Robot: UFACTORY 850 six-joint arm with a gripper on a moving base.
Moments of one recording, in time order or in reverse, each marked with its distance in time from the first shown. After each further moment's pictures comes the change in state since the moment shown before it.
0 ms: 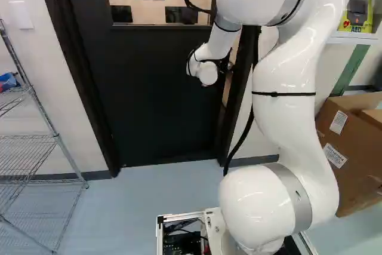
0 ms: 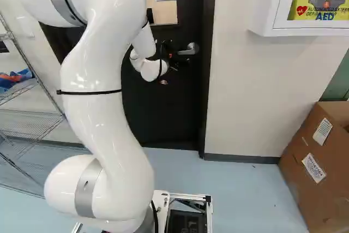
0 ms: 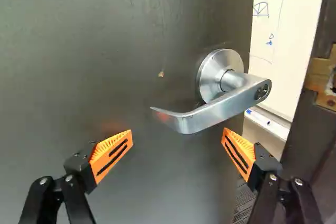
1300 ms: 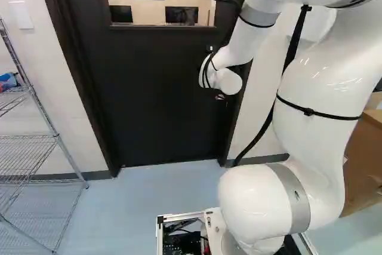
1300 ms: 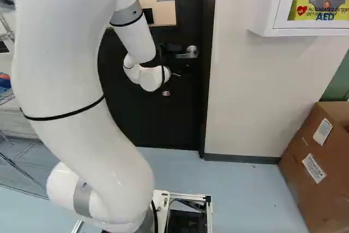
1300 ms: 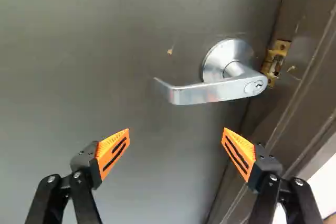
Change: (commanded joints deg) arm -5.4 16.8 20.0 -13.2 -3.2 0.0
